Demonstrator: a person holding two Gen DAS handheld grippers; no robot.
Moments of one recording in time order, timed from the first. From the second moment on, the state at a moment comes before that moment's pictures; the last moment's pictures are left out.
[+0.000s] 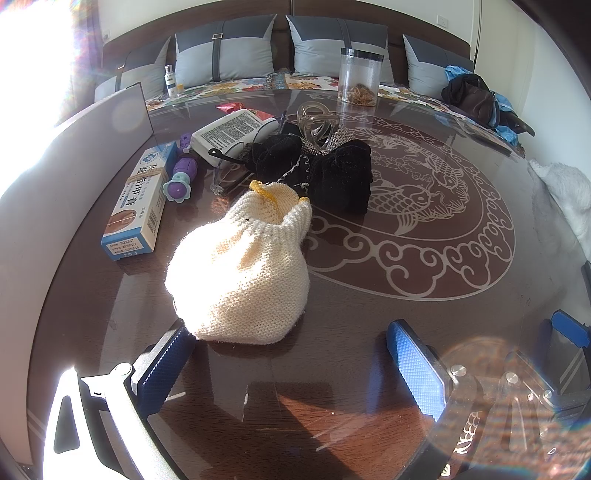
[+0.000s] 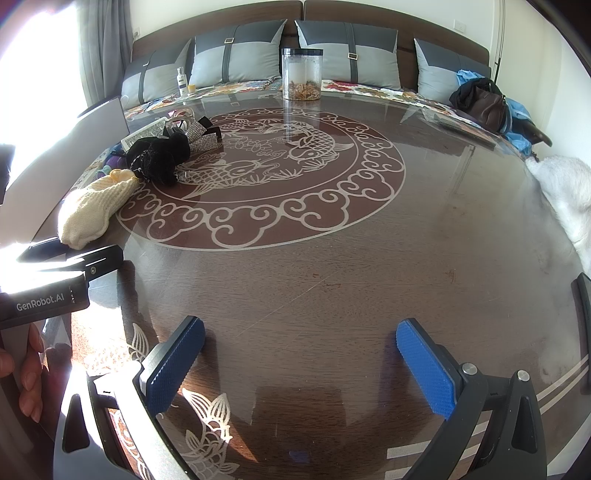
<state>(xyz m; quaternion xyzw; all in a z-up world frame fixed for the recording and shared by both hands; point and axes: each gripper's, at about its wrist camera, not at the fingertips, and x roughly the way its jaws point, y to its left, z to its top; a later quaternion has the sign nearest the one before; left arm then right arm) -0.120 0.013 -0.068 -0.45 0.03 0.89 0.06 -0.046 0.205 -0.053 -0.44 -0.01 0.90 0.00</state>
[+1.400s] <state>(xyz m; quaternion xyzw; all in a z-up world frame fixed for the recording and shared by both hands) -0.161 -0.002 -0.058 -0.47 0.04 0.88 0.07 -0.045 0.205 -0.053 -0.44 -0.01 0.90 0.00</state>
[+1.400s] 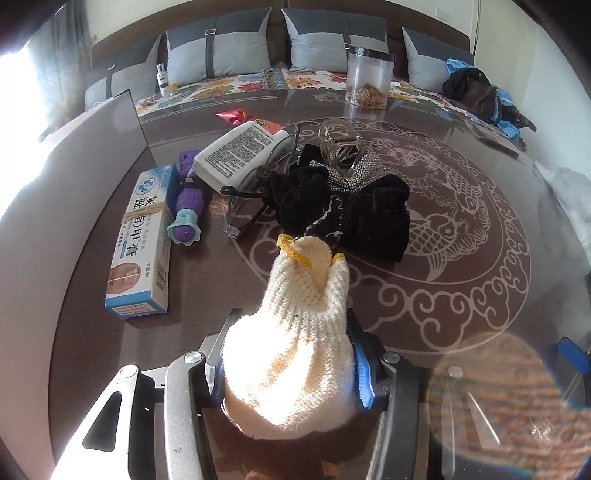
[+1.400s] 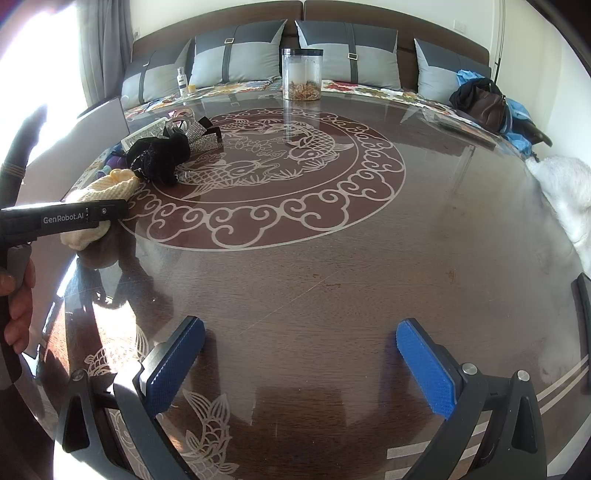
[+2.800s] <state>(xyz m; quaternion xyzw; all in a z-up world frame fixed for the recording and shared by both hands) -0.077 -0.119 -0.023 -0.47 -0.13 0.87 0.10 -0.179 0.069 -0.008 -0.53 -0.11 0.80 -0.24</state>
